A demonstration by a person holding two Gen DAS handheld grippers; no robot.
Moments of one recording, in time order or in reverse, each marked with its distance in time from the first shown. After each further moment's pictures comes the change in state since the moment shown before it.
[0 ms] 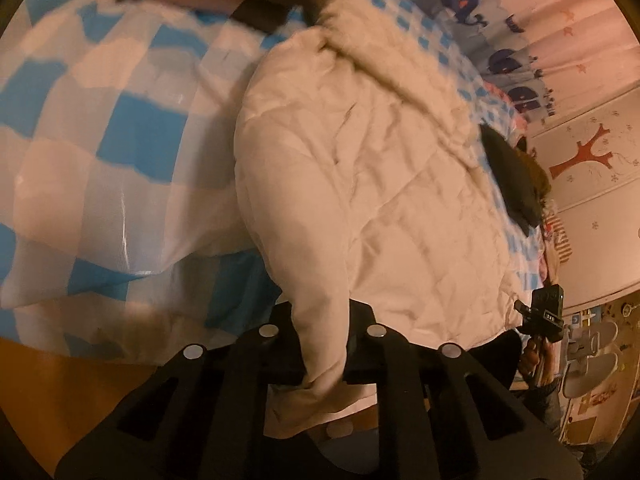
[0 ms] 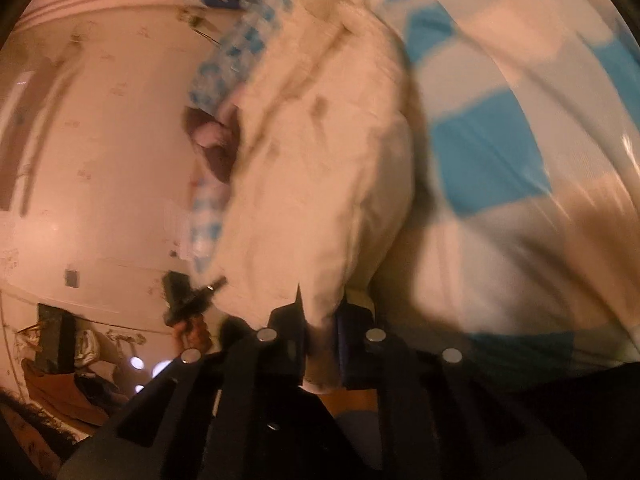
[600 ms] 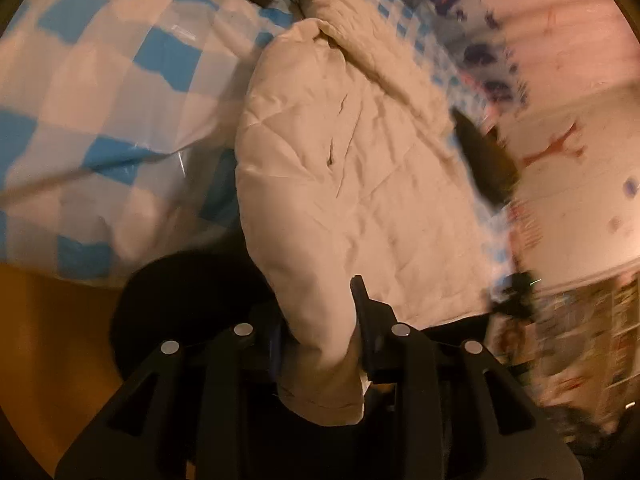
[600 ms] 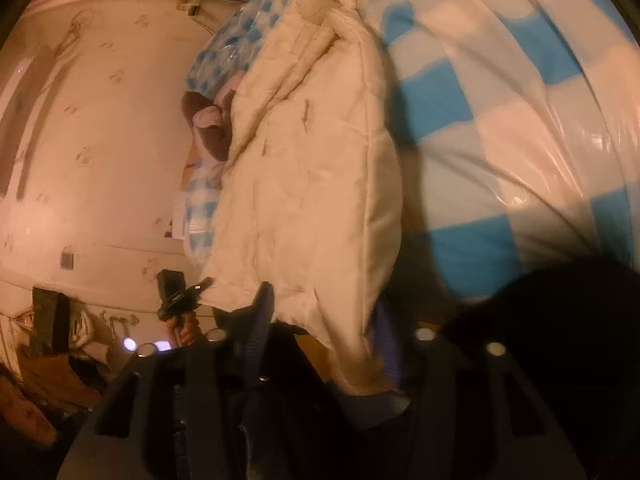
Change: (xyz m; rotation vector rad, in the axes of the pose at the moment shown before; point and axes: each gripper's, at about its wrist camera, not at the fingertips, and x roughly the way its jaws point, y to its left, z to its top) left arm -0.030 0.023 -0.047 -0.051 0.065 -0.137; right arm -0.035 -0.010 -0.041 0.008 0.064 -0.046
